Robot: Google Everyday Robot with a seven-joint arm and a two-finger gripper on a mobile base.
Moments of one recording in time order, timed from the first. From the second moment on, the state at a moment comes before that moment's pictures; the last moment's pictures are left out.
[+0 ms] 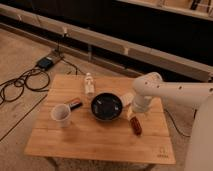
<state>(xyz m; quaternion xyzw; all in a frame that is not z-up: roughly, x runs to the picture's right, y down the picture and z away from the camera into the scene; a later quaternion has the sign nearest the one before) 0.183 0.172 0.798 -0.28 0.26 0.65 0.65</state>
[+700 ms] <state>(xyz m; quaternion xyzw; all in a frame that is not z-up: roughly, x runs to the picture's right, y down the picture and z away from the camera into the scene) 0.186 0.201 0.825 -0.32 0.28 0.64 0.65</state>
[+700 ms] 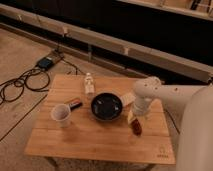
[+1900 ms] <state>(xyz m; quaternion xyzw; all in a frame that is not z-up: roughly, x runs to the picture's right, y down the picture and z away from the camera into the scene) 0.187 0.211 0.839 -0.32 0.29 0.63 0.65</state>
